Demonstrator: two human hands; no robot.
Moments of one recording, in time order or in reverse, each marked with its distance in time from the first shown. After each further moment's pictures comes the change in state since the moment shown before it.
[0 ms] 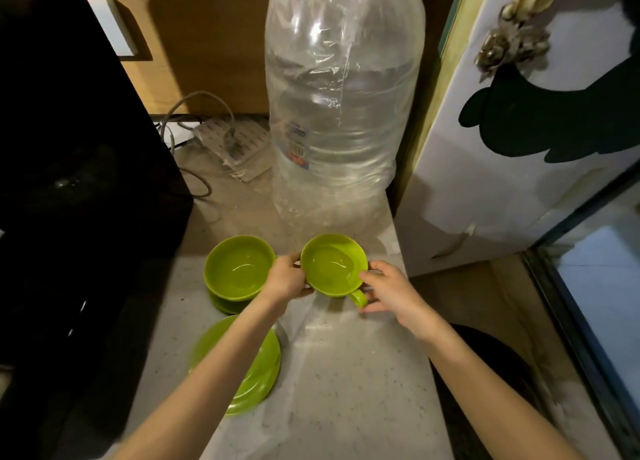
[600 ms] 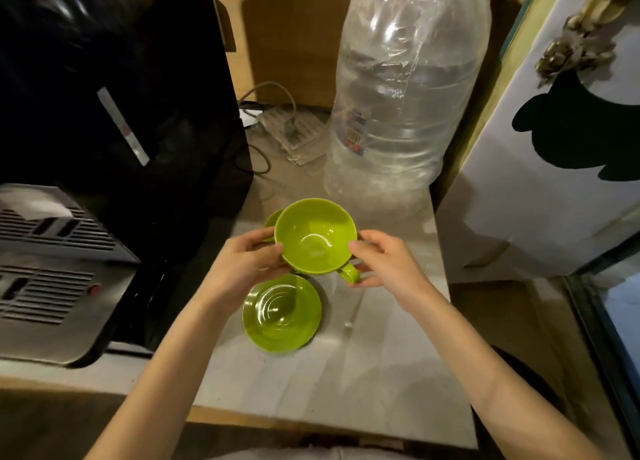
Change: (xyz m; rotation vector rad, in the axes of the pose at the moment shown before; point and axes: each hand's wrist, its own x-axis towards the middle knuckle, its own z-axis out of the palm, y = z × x) left_hand -0.128 -0.011 -0.101 -0.323 0.055 0.229; right_hand -0.084 -0.040 0.066 0.066 -0.193 -0.277
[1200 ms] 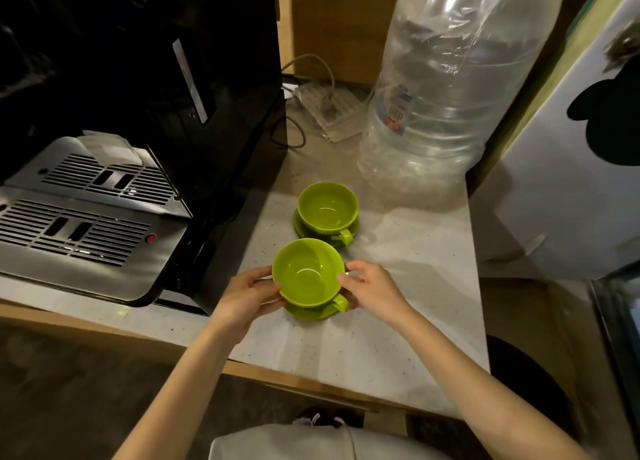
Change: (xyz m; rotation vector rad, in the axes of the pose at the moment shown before) left_hand -0.038 -0.083 -0.047 -0.025 0.193 -0.246; right_hand 0.003 0.079 0.047 -0.411 -0.111 0.112
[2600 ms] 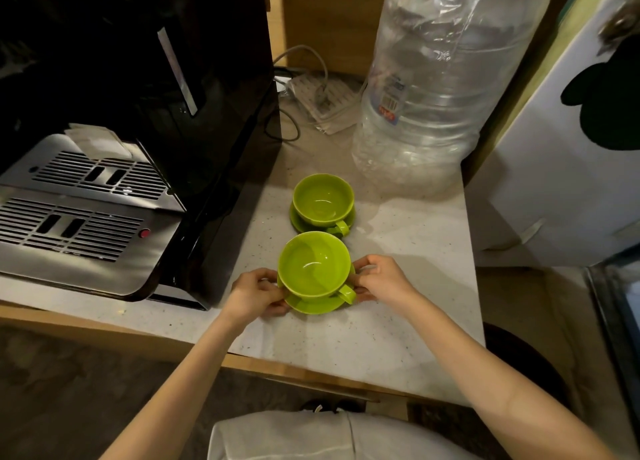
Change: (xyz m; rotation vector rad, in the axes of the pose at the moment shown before) left_hand 0.023 -0.022 -0.002 0.352 -0.022 0.023; right_hand 0.013 0.017 -0.013 0.200 0.001 0.168
